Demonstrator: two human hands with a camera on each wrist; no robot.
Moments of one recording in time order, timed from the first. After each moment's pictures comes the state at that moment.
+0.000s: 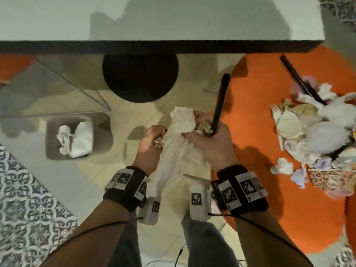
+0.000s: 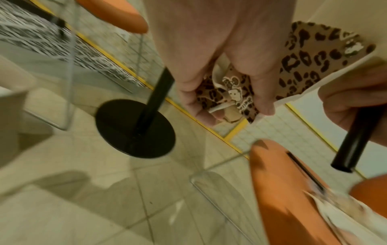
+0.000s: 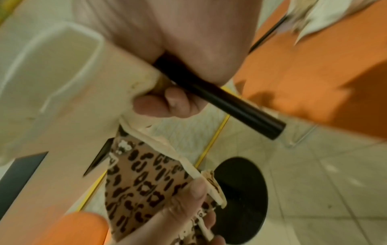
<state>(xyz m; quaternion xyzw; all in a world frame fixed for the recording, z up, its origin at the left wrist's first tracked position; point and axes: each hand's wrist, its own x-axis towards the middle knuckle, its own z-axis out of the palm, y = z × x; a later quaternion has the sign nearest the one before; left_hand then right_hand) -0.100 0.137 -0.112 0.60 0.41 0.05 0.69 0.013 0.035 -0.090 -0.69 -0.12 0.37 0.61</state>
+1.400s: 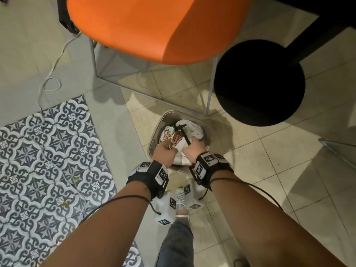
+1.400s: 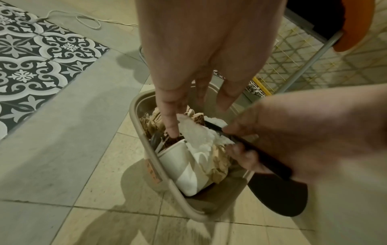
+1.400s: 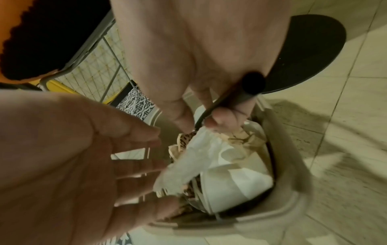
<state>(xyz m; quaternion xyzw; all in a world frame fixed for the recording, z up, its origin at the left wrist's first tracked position) -0.377 0.429 -0.339 0.41 0.70 0.00 0.58 -0.268 0.414 -0.350 -0.79 -0.25 0.56 0.01</state>
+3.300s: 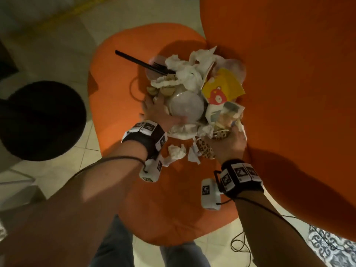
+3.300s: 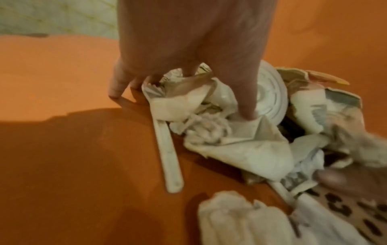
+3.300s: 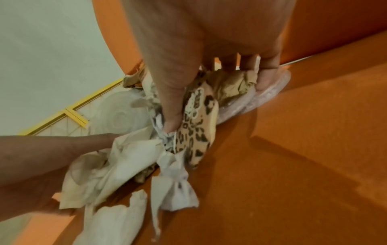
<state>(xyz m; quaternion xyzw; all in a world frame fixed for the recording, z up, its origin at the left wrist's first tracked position) 0.219 -0.085 -0.183 0.89 0.23 -0.24 0.32 0.178 -0.289 -0.192 -0.93 0.20 0.10 0.28</state>
